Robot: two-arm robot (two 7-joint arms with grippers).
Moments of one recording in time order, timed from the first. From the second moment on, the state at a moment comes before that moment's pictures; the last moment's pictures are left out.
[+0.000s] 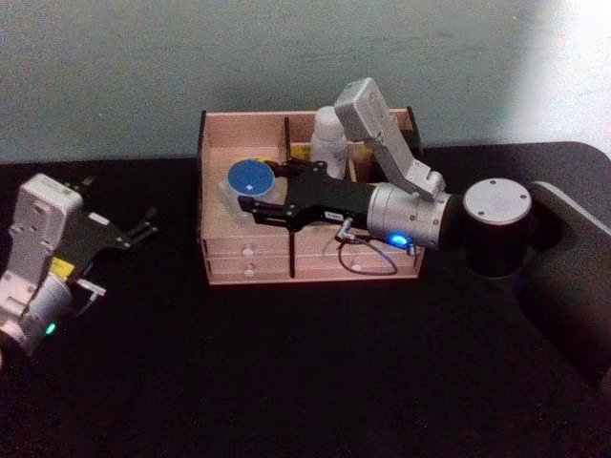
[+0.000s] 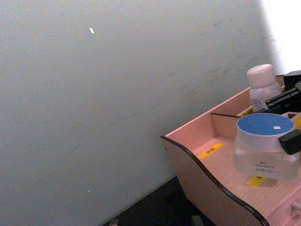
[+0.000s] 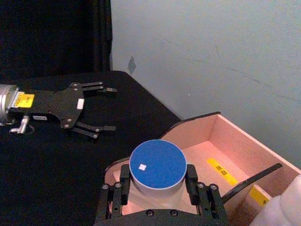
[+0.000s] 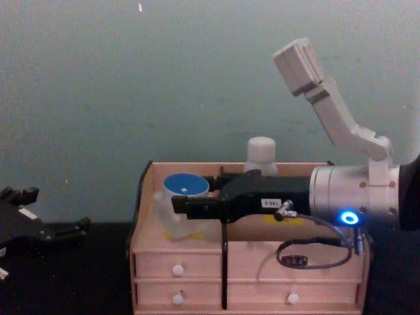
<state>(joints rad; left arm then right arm) -0.20 0.60 0.45 -1.41 -0.25 -0.12 0.03 0.67 0.23 -0.64 -1.00 0.34 -0.01 0.67</state>
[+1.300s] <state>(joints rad) -0.20 0.60 0.45 -1.41 -0.25 -0.12 0.03 0.70 0.19 -0.62 -0.92 0.34 0.04 0.67</state>
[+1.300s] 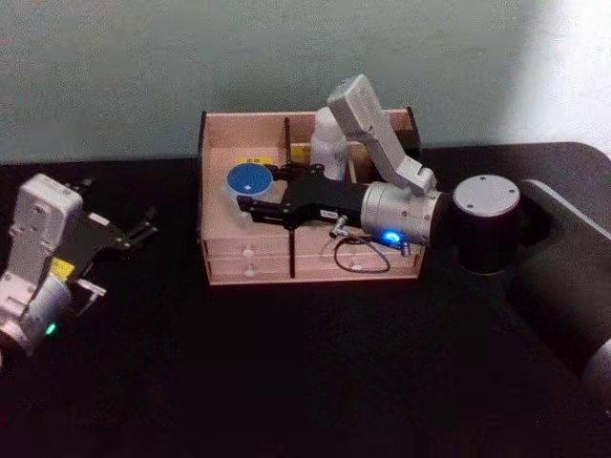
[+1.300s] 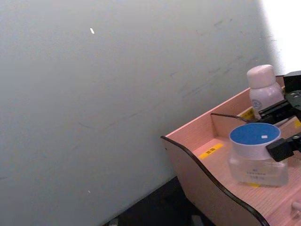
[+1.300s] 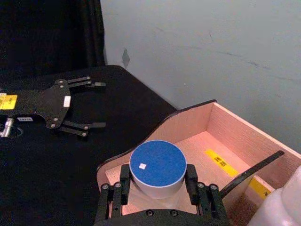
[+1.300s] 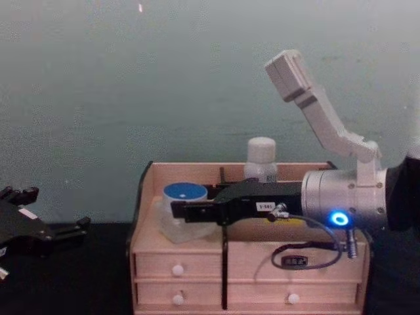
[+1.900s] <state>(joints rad) -0.20 0.60 0.45 -1.41 -0.25 -0.12 0.03 0.70 0.19 -0.63 -0.92 0.34 0.04 0.68</state>
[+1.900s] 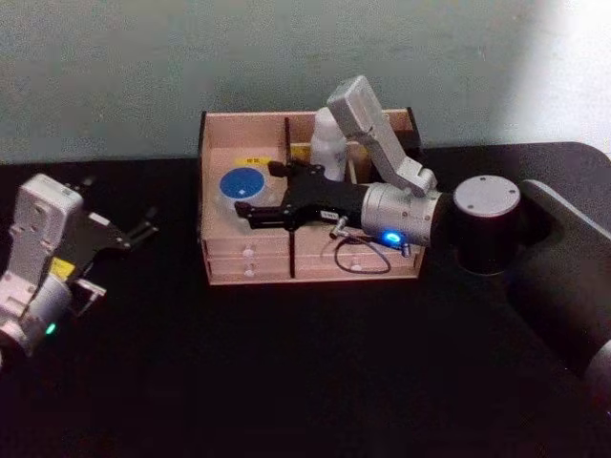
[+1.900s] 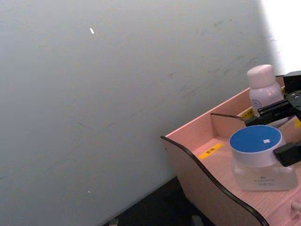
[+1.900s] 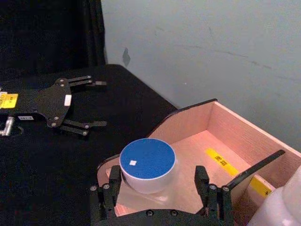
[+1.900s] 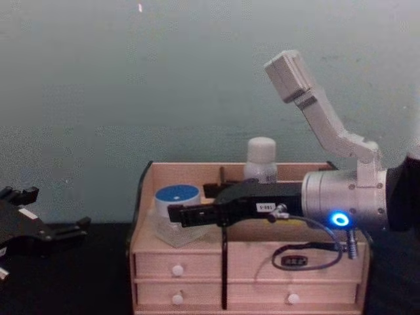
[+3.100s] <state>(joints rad) -0.20 0.60 0.45 -1.41 -0.25 -0.12 0.03 0.69 0.19 -0.60 -0.95 0.35 0.01 0.66</state>
